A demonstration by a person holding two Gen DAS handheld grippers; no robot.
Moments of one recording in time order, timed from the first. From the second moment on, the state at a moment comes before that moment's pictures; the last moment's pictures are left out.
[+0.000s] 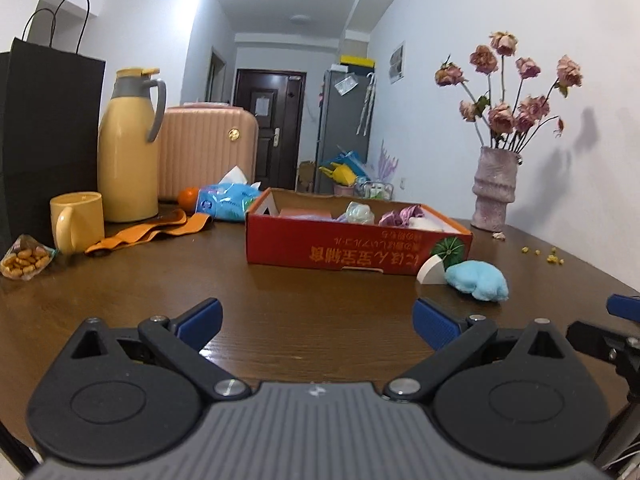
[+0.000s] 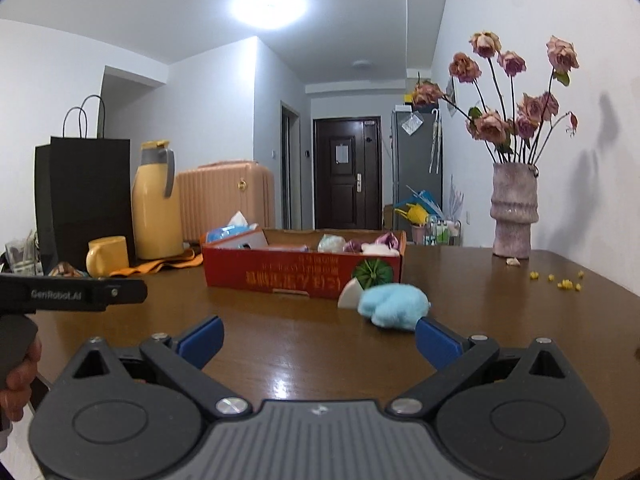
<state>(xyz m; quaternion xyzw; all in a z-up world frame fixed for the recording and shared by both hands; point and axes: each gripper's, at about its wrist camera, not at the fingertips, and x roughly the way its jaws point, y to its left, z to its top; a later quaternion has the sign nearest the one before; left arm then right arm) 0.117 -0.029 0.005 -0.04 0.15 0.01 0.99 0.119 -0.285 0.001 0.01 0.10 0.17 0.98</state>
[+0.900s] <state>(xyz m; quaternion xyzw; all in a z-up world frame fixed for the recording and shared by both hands) 0.281 -0.085 0.005 -0.01 0.23 0.00 0.97 0.358 -0.291 -0.005 -0.02 0.26 0.15 0.95</state>
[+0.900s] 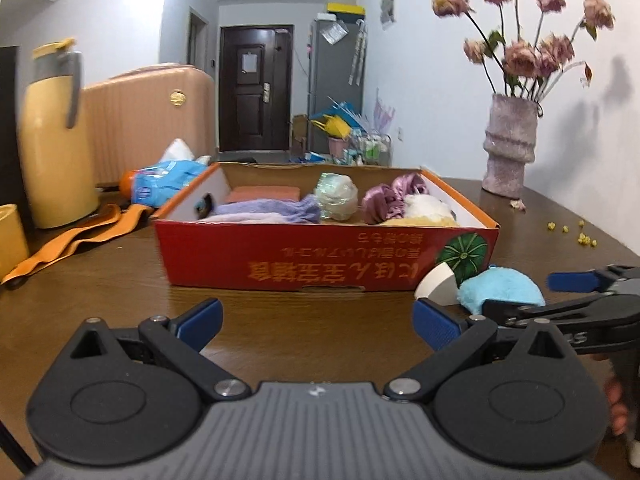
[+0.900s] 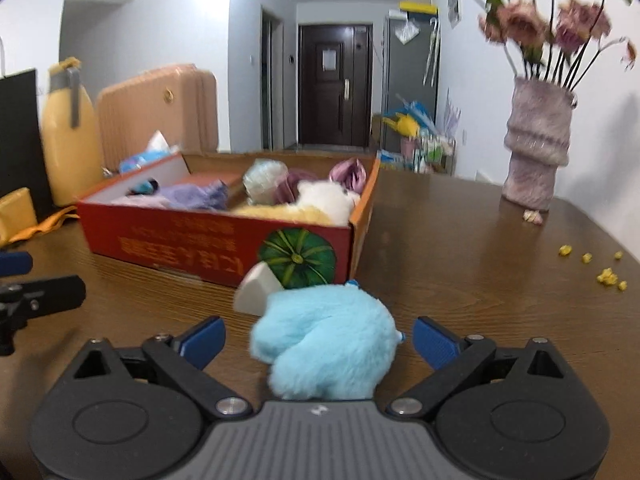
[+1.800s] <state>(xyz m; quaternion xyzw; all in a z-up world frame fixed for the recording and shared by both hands) 0.366 -0.165 -0.014 0.01 0.29 -0.08 0.95 0.364 -0.389 -0.018 0.16 0.26 0.16 0.94</state>
